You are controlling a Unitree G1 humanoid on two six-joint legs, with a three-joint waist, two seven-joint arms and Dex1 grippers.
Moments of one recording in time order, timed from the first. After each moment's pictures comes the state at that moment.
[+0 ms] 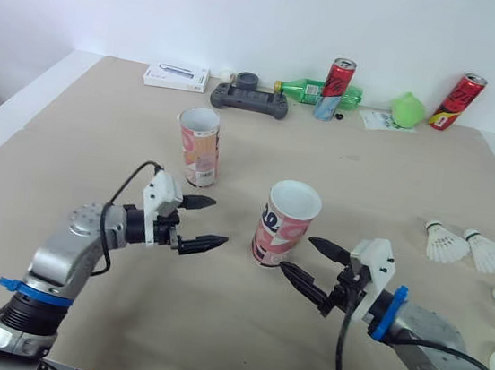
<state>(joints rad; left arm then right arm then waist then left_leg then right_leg) -0.35 0.55 -0.02 -0.22 -0.53 0.48 -1.01 0.07 -0.46 -0.09 -0.51 0.39 0.46 0.71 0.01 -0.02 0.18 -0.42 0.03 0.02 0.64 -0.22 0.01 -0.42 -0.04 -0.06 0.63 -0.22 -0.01</state>
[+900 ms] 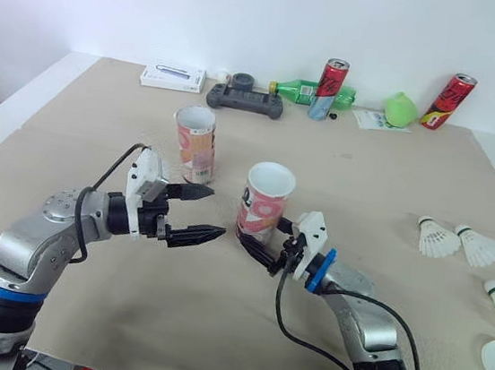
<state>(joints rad) -0.34 0.62 0.04 -0.35 -0.68 0.63 -0.97 -0.24 -0.28 0.12 -0.04 0.28 0.23 0.71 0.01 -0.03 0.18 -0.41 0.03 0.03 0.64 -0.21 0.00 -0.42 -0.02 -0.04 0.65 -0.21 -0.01</state>
